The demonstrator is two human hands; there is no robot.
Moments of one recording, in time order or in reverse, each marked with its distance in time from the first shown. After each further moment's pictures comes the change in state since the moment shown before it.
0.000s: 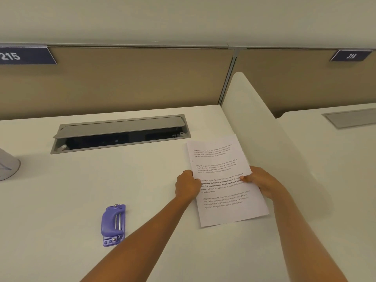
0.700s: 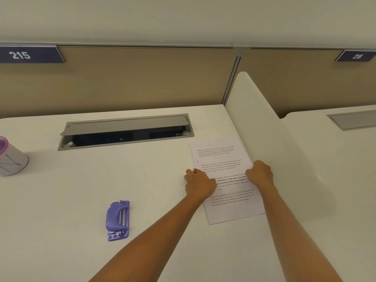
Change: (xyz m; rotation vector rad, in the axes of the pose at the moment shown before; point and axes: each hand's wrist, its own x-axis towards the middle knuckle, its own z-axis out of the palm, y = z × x) left_hand -0.012 0.018 0.017 0.297 -0.042 0.007; right_hand -0.010 -0.024 0.029 -0.626 0.496 -0.016
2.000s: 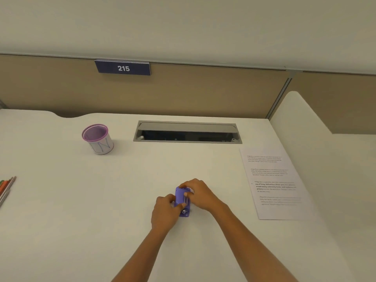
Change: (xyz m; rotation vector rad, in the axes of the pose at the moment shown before) left_hand -0.113 -0.247 -0.102 -0.376 0.316 -0.101; right_hand -0.208 -0.162 0.179 0.029 -0.506 -0.831
